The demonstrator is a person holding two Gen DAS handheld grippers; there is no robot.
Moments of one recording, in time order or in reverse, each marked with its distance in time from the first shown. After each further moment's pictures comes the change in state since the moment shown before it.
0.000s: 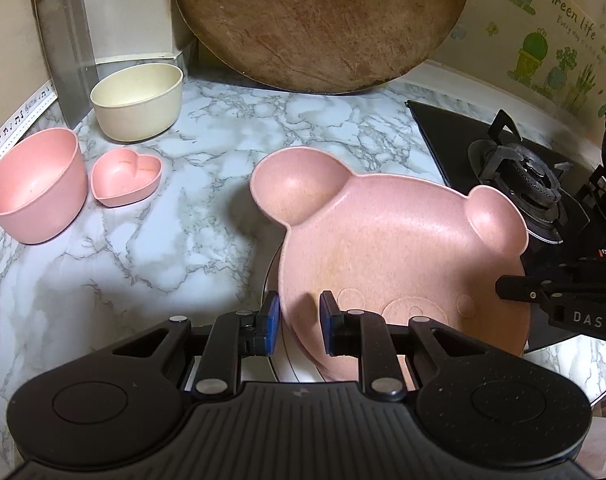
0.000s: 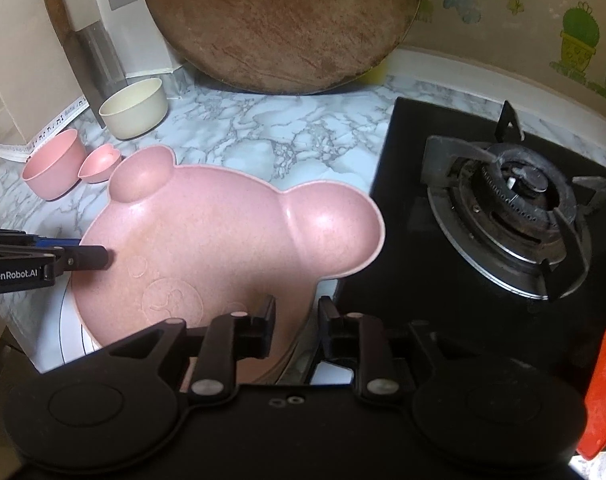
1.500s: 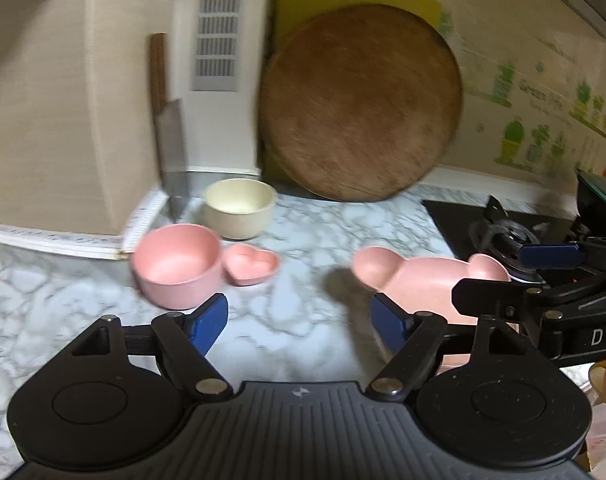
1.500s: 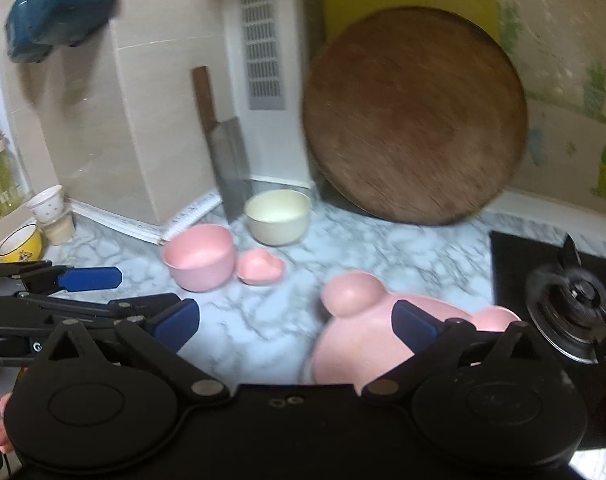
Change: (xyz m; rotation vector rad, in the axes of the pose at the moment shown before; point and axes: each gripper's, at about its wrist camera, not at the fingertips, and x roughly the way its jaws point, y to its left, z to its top) left arm -0.147 0.088 -0.030 0.037 -0.314 0.034; right arm -0.081 0.184 0.015 -0.082 -0.312 0.070
